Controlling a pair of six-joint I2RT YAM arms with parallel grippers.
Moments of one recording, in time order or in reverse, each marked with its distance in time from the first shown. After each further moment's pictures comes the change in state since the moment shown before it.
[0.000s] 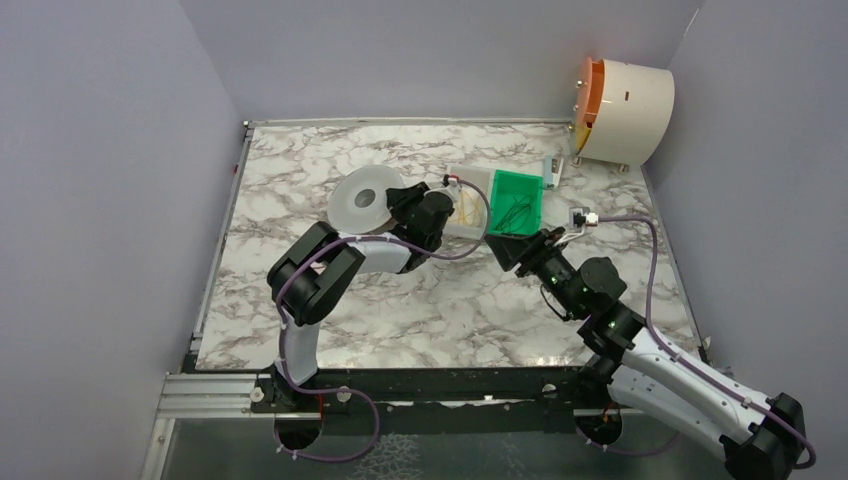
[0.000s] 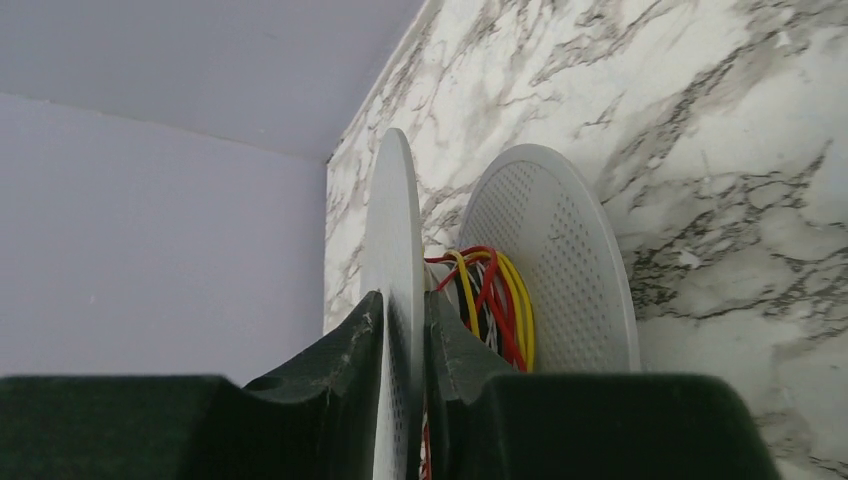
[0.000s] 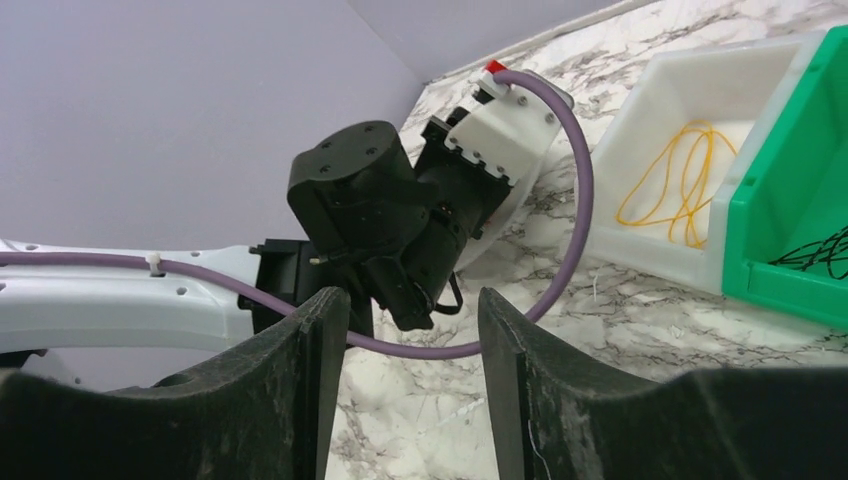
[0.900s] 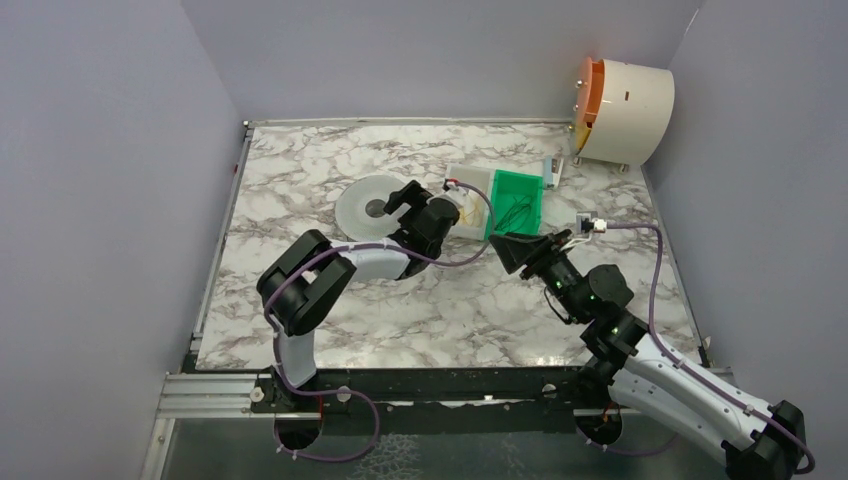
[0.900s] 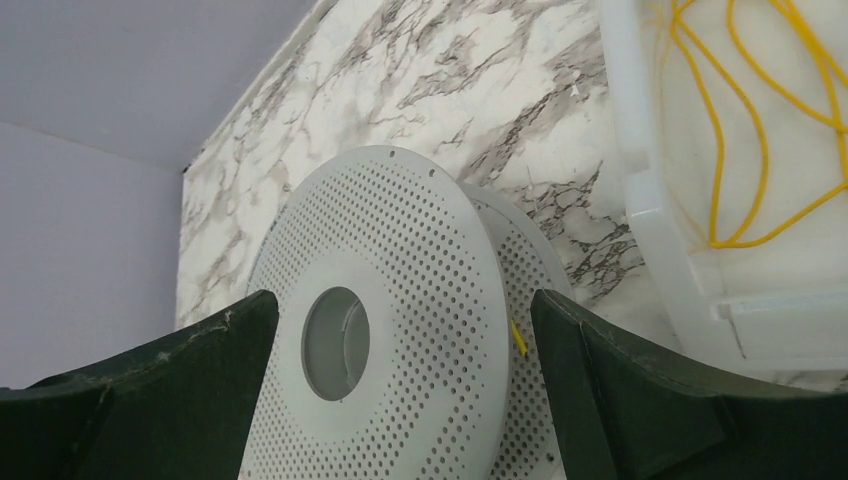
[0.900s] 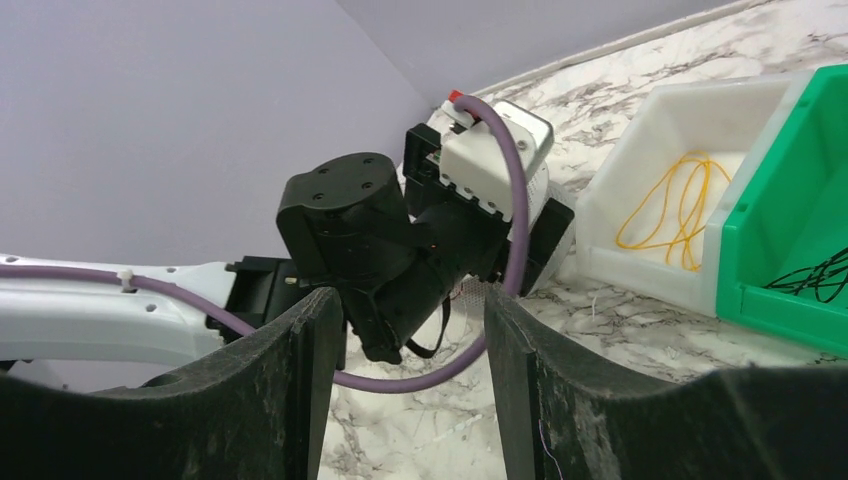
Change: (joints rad) left arm -0.056 -0.048 -0.031 -0.120 0.150 -0.310; right arm 0.000 -0.063 -0.049 0.061 0.014 -0.040
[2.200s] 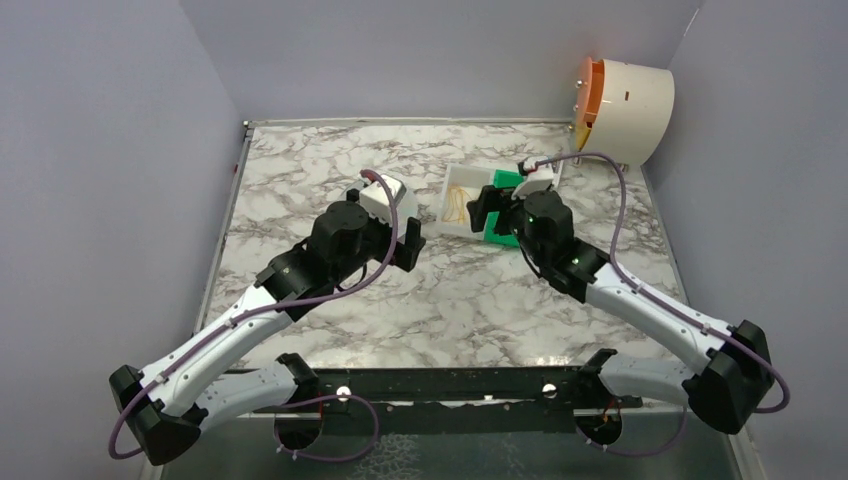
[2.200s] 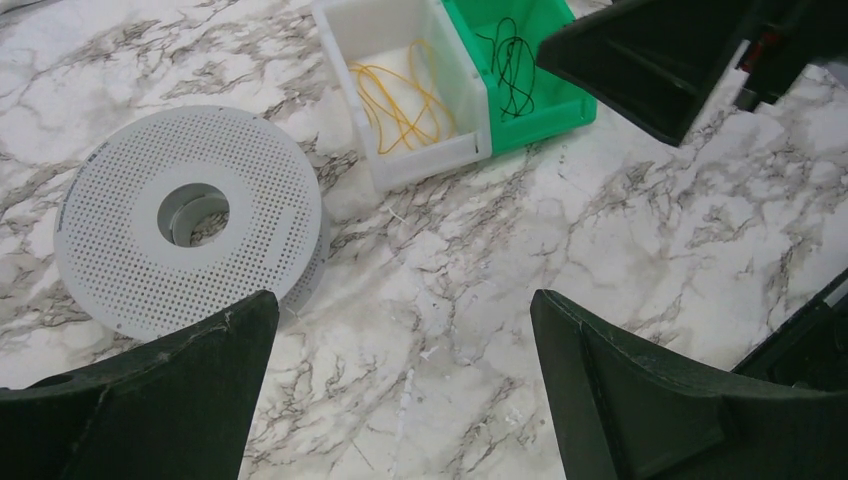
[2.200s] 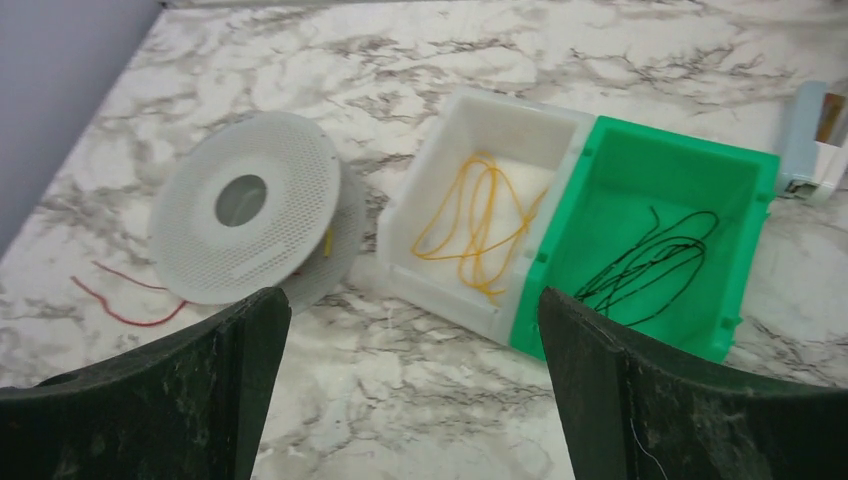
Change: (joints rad) left arm -0.002 -0.911 -0.047 -0.772 0.671 -0.603; right arm -0.025 0.482 0.427 -0.287 0.181 -0.322
